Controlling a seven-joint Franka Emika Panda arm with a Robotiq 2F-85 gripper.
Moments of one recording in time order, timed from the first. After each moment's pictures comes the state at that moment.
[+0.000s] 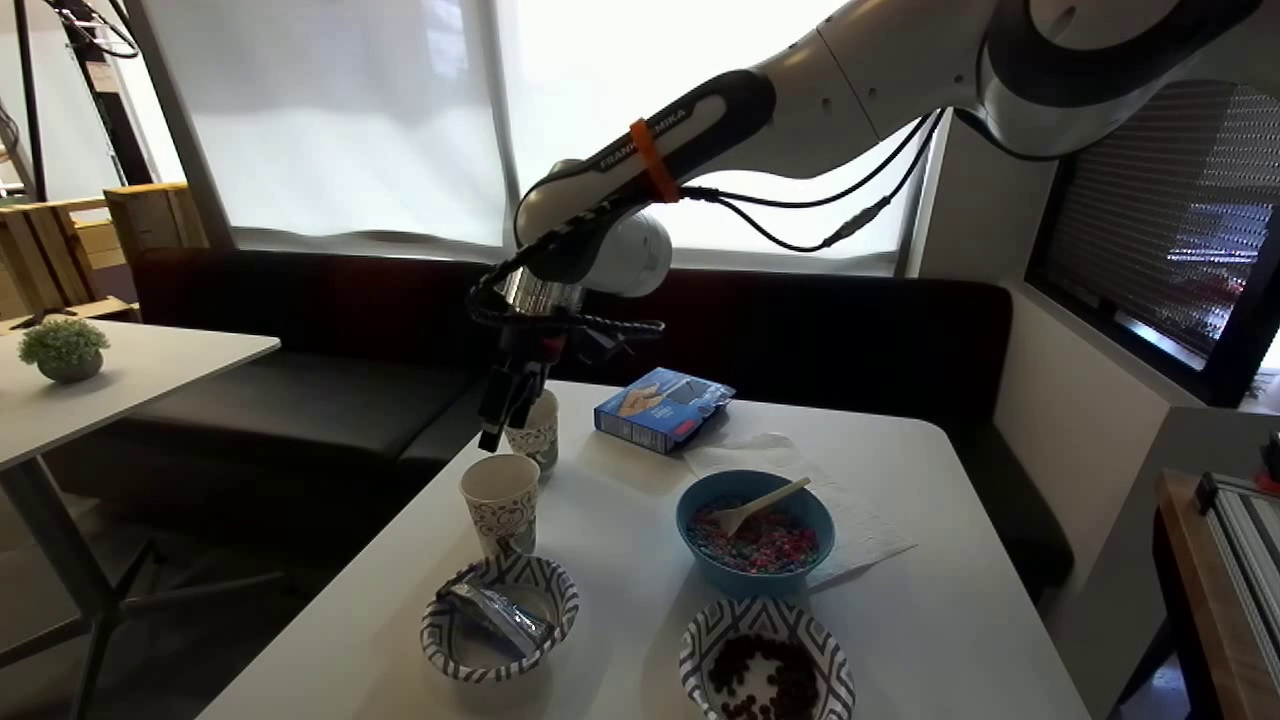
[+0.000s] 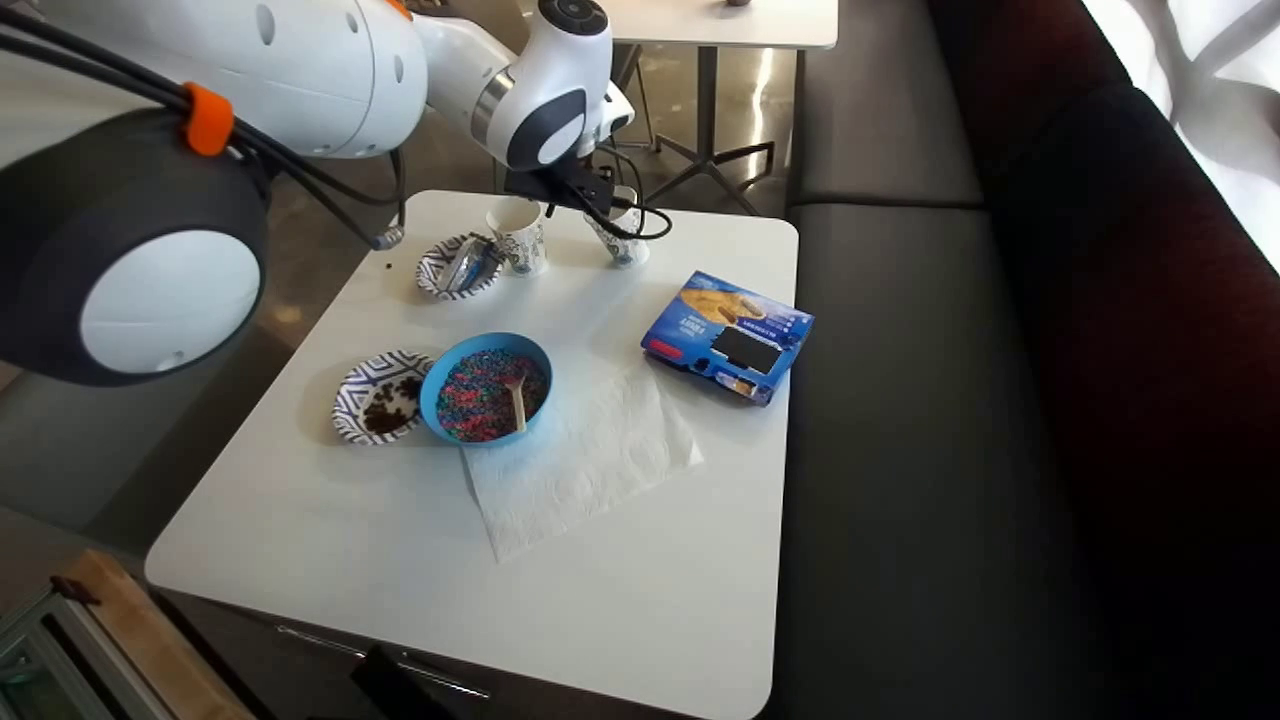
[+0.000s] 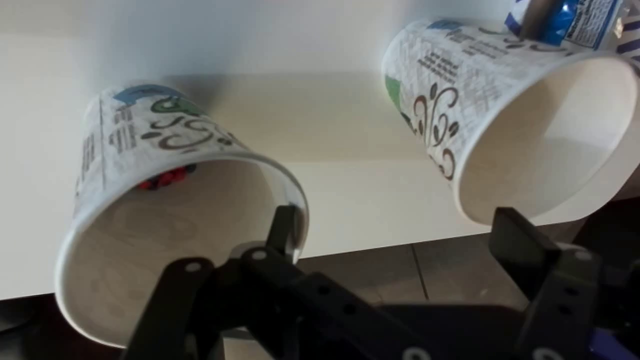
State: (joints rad) arm -0.10 1.10 0.33 -1.14 0.12 2.39 -0.52
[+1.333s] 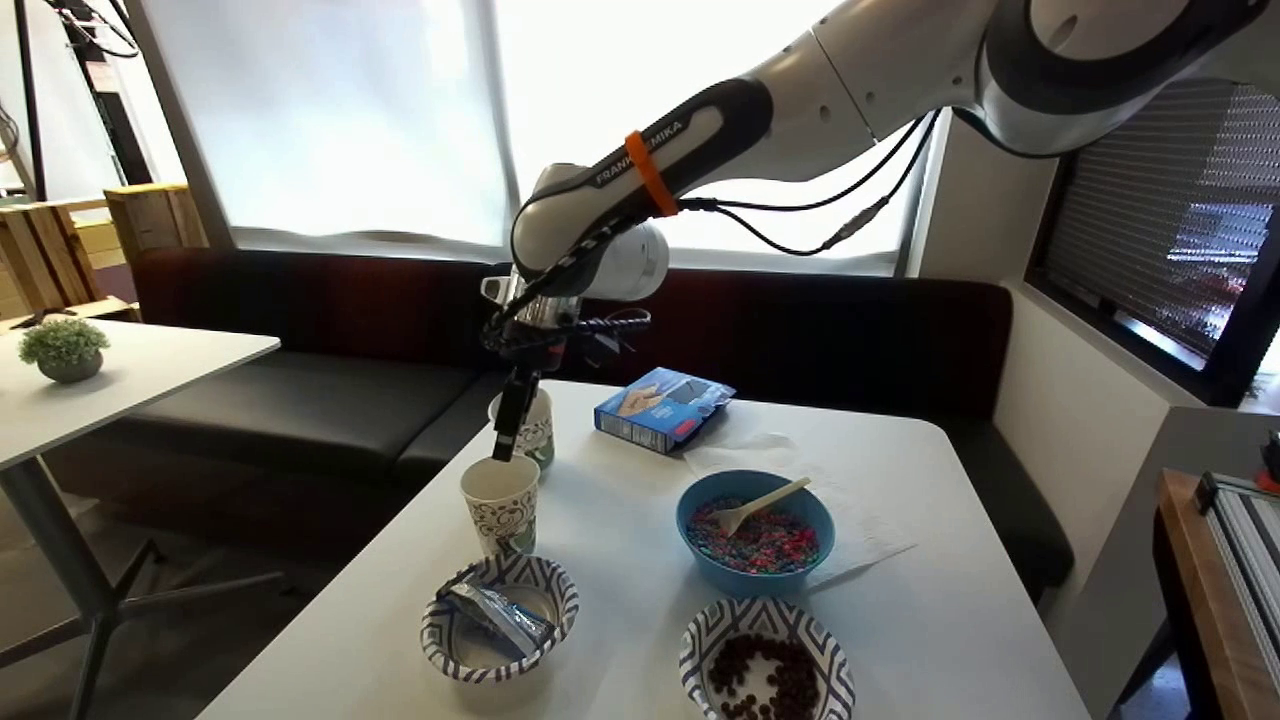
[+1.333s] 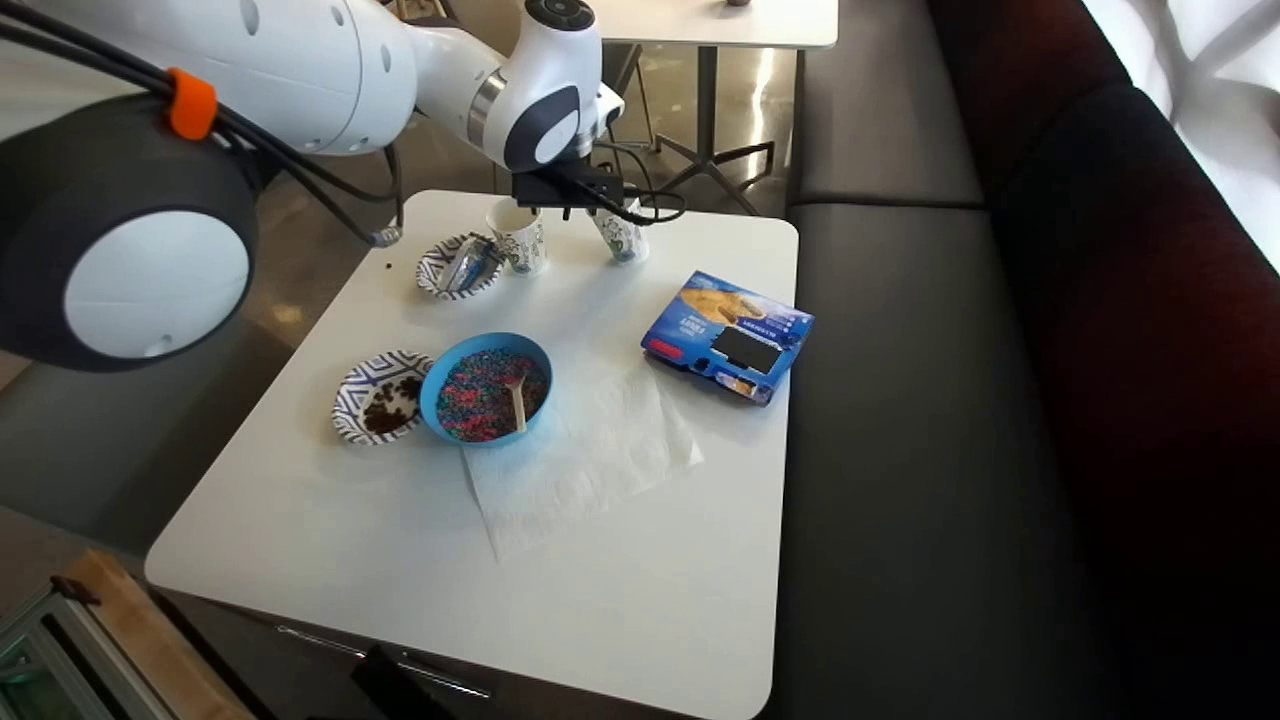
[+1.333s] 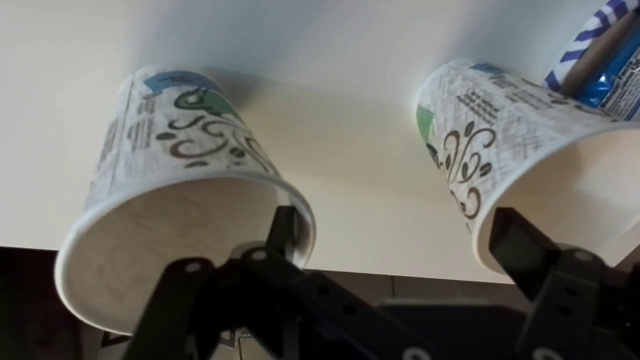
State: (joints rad) arm -0.05 1.10 0.28 -1.14 0.08 2.39 -0.67
